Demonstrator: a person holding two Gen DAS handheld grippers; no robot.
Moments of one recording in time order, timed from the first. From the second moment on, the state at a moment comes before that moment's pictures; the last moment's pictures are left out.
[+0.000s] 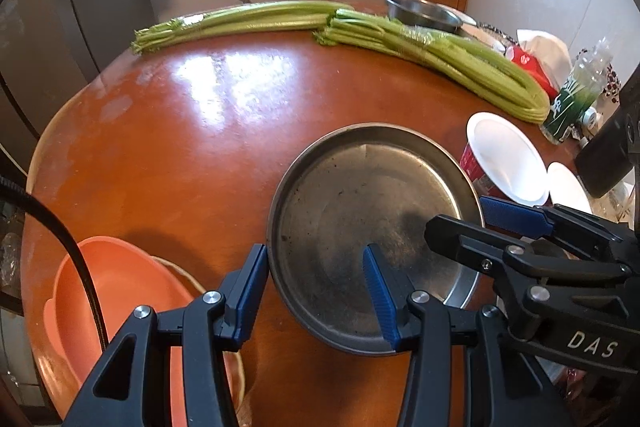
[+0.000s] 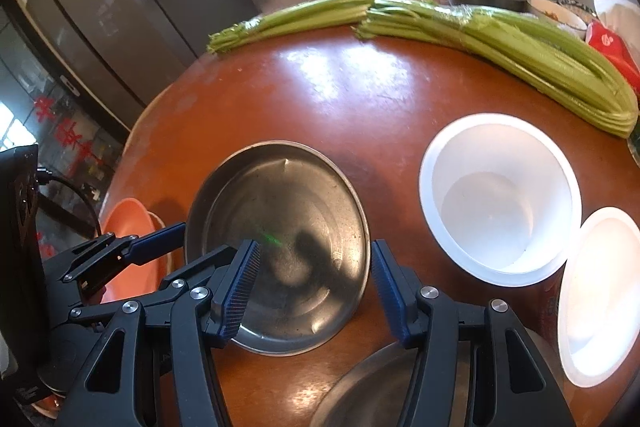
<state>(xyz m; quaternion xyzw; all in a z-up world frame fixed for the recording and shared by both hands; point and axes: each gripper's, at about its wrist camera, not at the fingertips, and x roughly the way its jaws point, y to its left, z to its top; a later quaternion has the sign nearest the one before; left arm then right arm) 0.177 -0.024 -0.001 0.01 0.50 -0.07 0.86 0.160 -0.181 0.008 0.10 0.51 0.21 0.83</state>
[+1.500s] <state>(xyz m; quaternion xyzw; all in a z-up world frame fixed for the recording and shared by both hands) 0.116 0.141 0.019 -0.04 0.47 -0.05 0.88 0.132 -0.021 0.032 0.05 0.50 0.28 0.82</state>
